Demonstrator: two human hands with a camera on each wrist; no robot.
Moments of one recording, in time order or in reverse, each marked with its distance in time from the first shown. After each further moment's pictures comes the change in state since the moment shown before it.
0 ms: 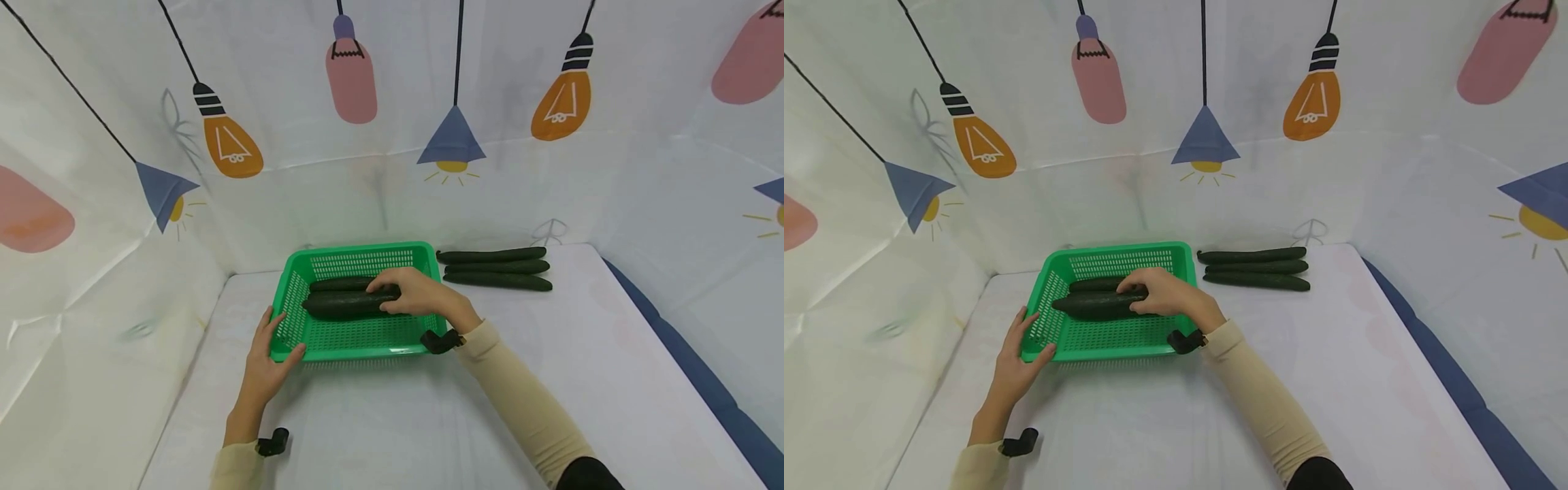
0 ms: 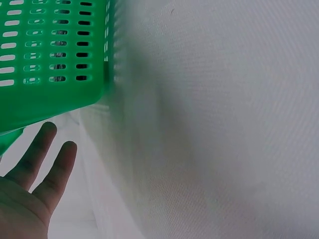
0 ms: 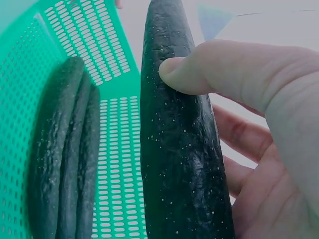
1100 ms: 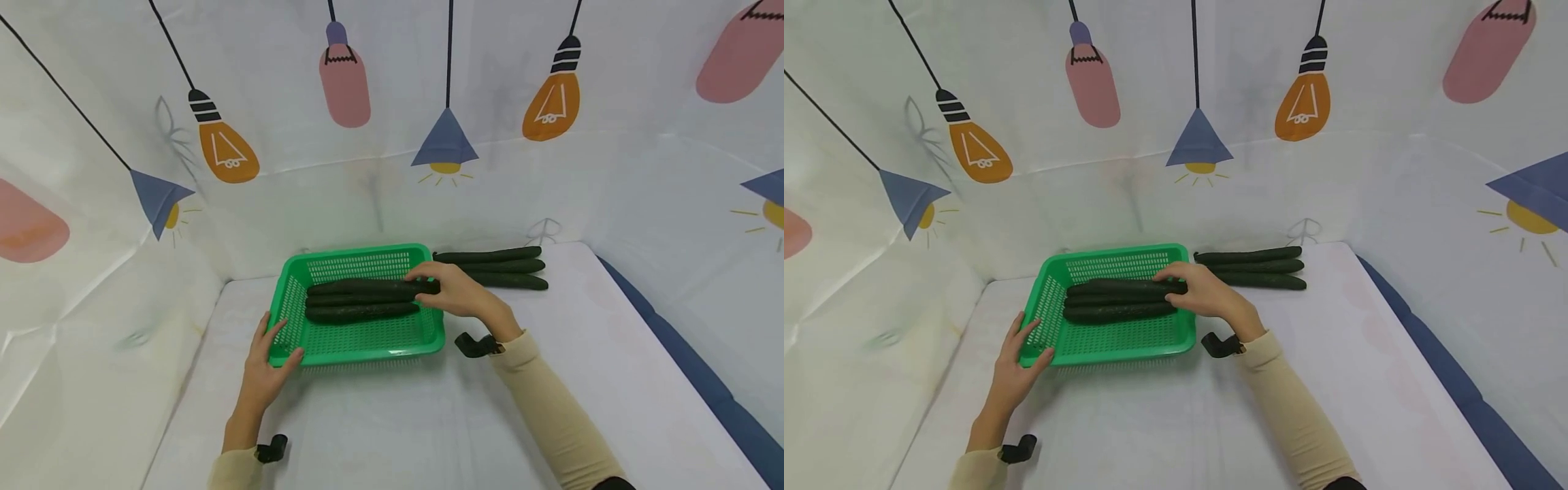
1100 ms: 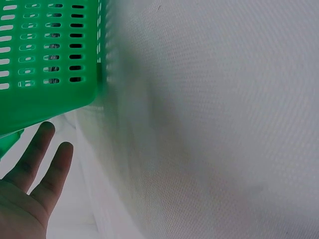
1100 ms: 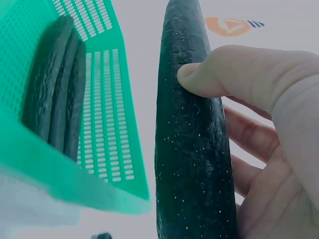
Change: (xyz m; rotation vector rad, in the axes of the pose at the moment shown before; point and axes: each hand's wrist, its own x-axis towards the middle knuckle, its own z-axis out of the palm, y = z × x) left_hand -0.002 -0.001 0.001 0.000 -0.005 0.014; right_hand -0.060 0.022 -0.023 0.016 0.229 0.047
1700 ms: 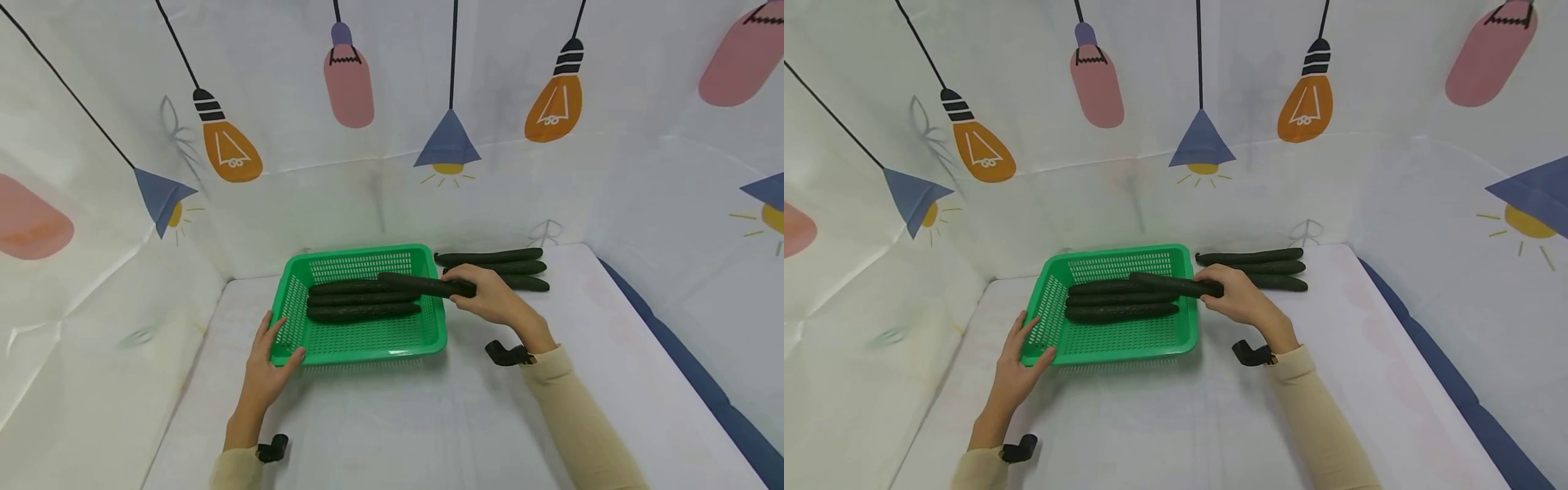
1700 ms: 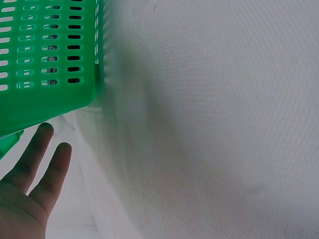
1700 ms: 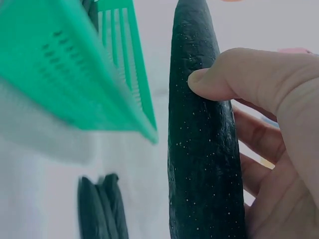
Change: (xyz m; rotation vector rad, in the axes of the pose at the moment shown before) left_hand 0.000 0.002 0.000 0.020 0.004 -0.013; right_hand -0.041 0.032 -0.015 -0.047 0.149 0.062
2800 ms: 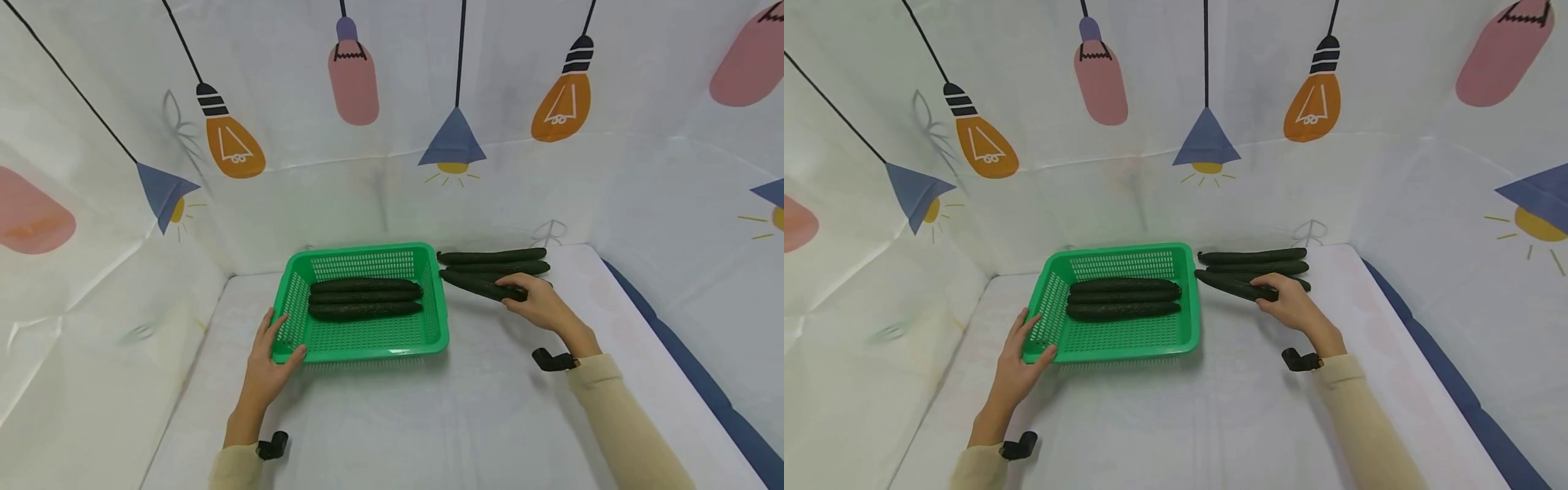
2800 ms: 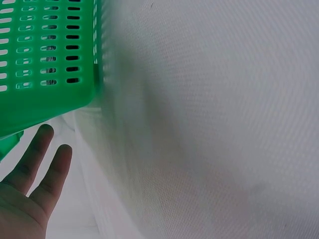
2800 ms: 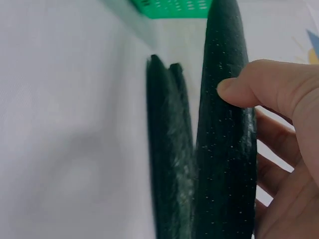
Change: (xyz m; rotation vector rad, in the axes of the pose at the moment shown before) left_hand 0.001 0.001 0.000 -0.006 0.012 0.030; right_hand -0.048 0.086 -0.026 -0.062 0.042 0.194
